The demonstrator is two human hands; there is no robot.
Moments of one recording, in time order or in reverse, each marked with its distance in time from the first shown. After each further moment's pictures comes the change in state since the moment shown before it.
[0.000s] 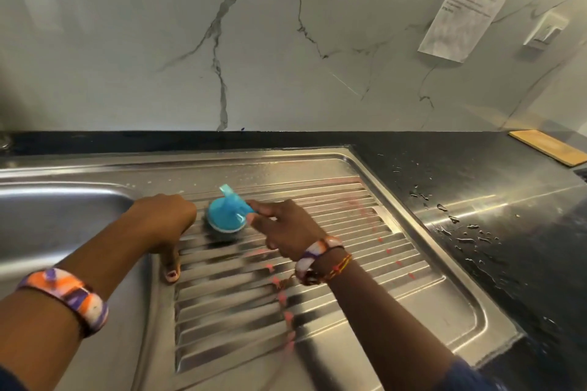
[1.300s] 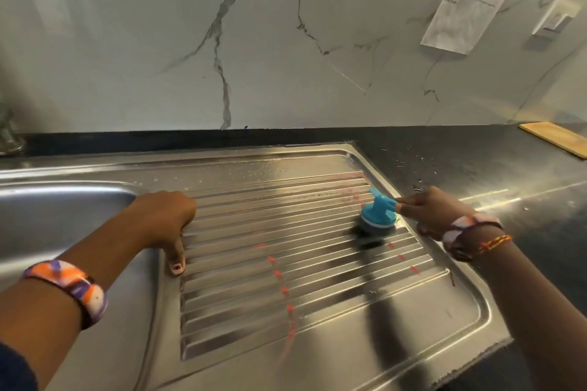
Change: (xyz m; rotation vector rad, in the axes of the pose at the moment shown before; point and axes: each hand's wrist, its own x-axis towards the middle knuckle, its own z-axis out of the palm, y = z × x) left_hand -0.006 -0.002 0.003 0.013 0.053 -0.025; right_hand -0.062 0.077 -0.137 -0.315 0.097 0.553
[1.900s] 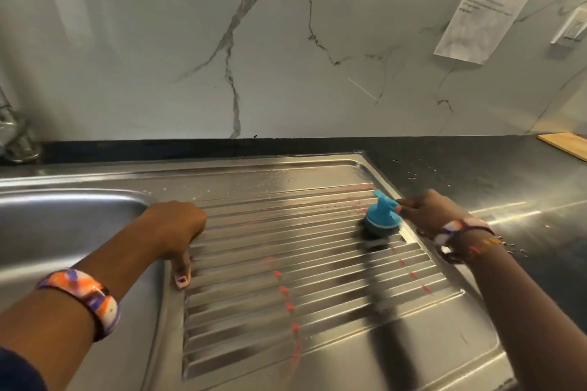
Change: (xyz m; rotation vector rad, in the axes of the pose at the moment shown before) left_hand 0.003 0.005 -0.002 0.017 -0.025 0.028; right_hand 0.032 -0.007 0.002 -0.001 0.049 -0.063
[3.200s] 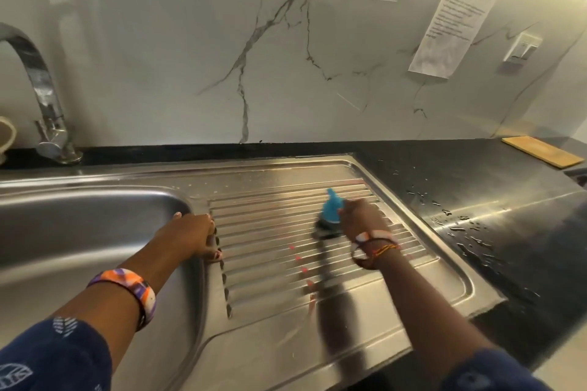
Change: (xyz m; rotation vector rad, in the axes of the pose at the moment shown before) left_hand -0.033 -0.010 0.042 -0.256 0.109 -0.036; right_hand -0.073 -0.081 0.074 0.102 0.225 -0.023
